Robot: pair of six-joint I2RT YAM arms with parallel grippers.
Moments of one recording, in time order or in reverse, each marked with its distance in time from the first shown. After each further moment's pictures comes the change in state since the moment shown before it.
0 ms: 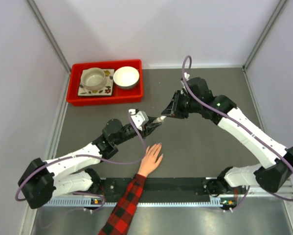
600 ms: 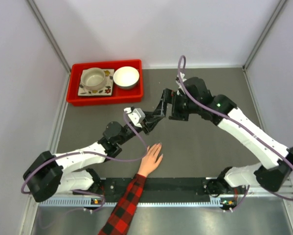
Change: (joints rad) left arm -0.020 0.107 -0.036 0.306 -0.113 -0.056; right arm 0.051 0.028 0.079 -0.043 0.016 -0.028
